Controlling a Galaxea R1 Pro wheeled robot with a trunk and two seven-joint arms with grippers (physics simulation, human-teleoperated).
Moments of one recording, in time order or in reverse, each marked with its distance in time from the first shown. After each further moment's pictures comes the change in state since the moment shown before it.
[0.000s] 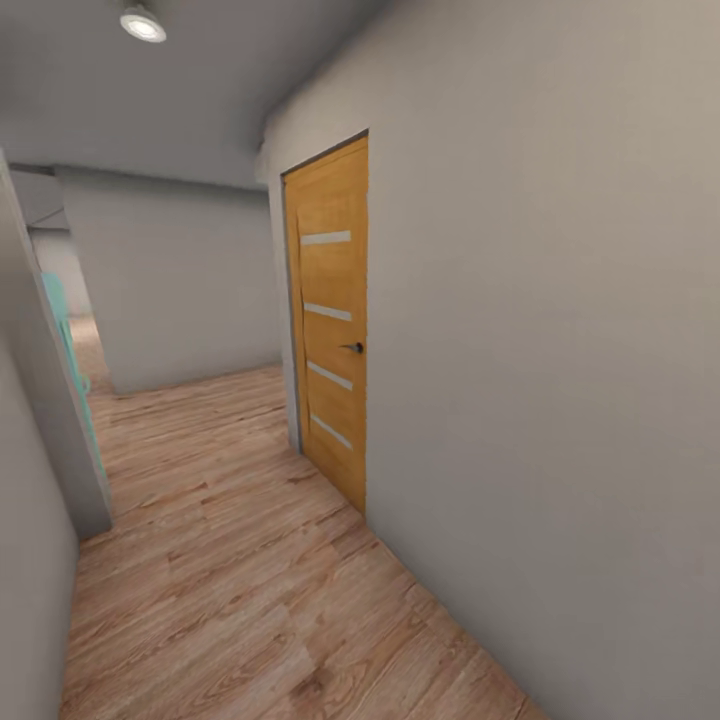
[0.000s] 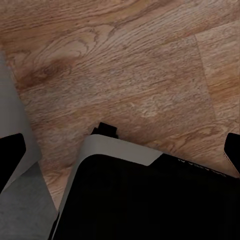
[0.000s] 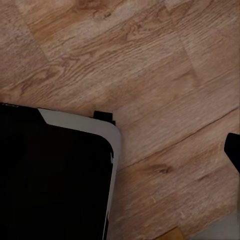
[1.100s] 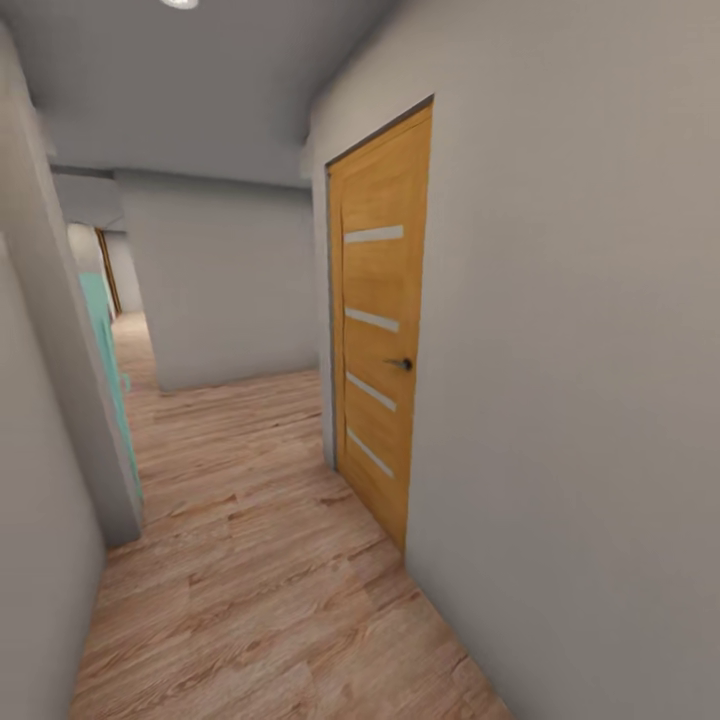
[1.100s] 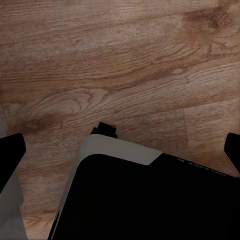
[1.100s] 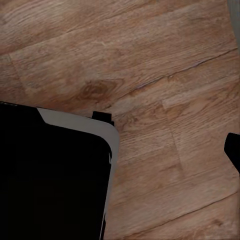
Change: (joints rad) left arm 0.000 -0.002 -0.001 0.000 0.000 0.000 0.000; right arm 0.000 0.000 0.007 0.000 0.011 -0.003 -0.003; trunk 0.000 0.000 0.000
